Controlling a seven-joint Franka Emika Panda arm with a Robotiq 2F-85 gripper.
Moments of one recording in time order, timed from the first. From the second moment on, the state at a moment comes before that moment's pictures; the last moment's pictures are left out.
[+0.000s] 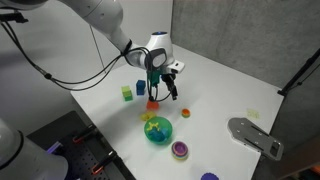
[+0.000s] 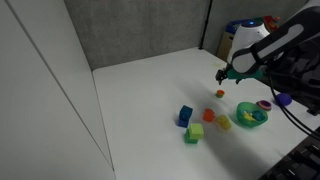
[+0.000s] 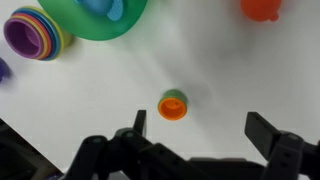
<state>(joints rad) 0.34 0.57 -0.43 -2.03 -0.01 2.64 0.56</state>
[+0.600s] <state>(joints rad) 0.18 0.16 -0.26 -2.30 -0.09 2.41 0.44</state>
